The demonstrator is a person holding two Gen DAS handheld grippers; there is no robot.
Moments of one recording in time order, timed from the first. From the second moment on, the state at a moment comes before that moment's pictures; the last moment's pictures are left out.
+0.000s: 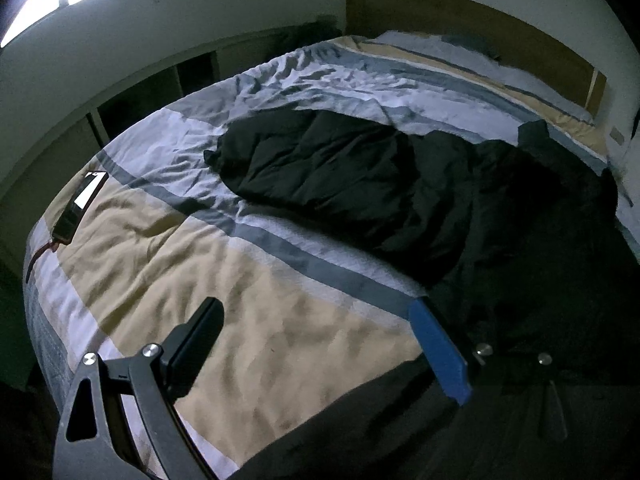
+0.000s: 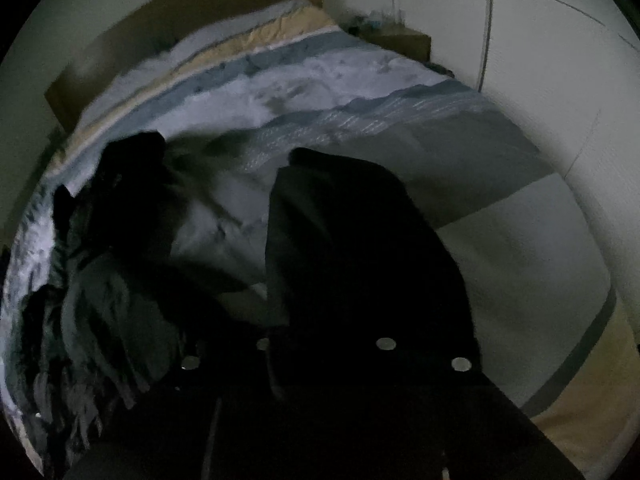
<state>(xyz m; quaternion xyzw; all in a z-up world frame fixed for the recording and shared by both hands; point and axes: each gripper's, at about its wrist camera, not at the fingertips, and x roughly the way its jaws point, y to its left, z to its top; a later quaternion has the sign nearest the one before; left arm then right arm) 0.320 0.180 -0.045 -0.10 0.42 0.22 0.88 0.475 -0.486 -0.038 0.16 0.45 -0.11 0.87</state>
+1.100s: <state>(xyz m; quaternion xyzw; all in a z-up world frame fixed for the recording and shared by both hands) 0.256 0.213 0.004 -0.15 0.38 0.22 0.89 0.299 -0.500 -0.002 0.35 0.24 -0.11 0.90</state>
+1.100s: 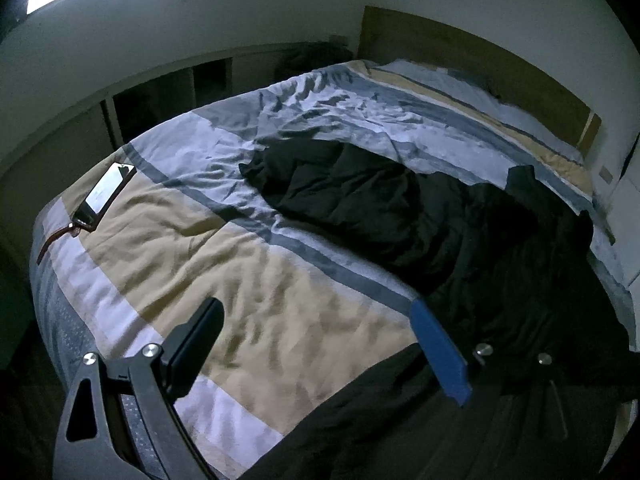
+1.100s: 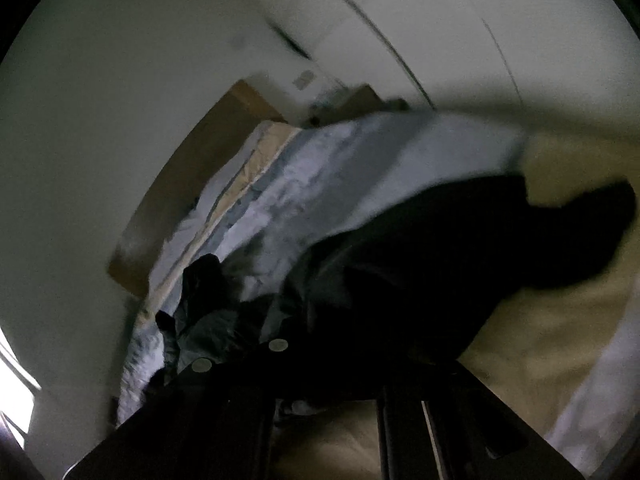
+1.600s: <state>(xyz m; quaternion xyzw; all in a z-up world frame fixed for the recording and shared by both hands) 0.237 0.232 0.005 -0.16 0.38 0.23 0.88 0.387 -0.305 0.103 0.08 0.26 0.12 0.96</state>
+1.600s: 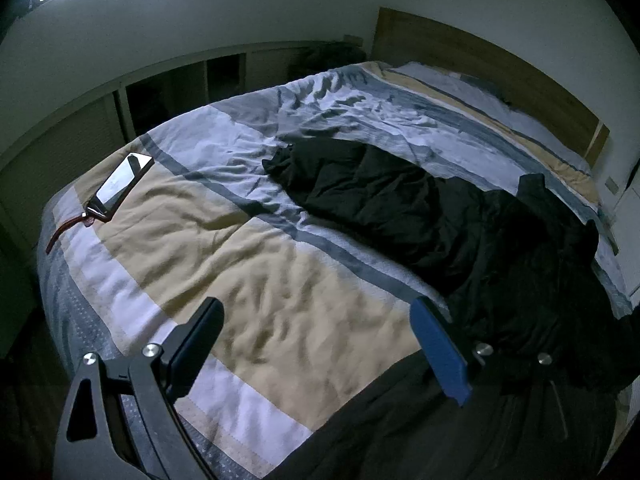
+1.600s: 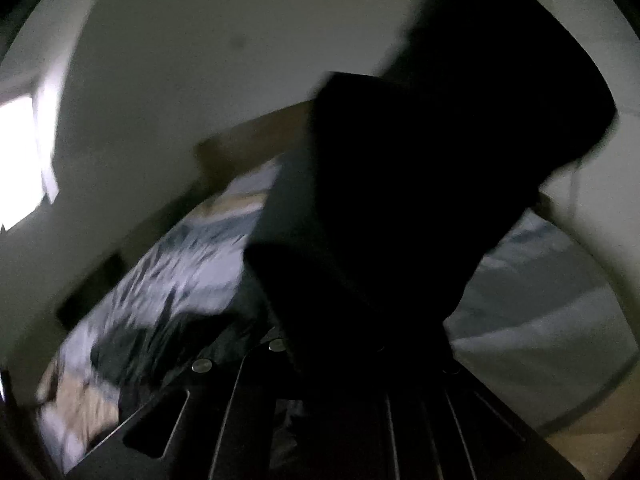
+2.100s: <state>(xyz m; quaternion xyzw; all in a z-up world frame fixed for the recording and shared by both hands) 0.224 0.205 0.021 -0.15 0.38 0.21 0.89 0.325 -0.210 -0.002 -0.07 0.41 0.26 0.87</state>
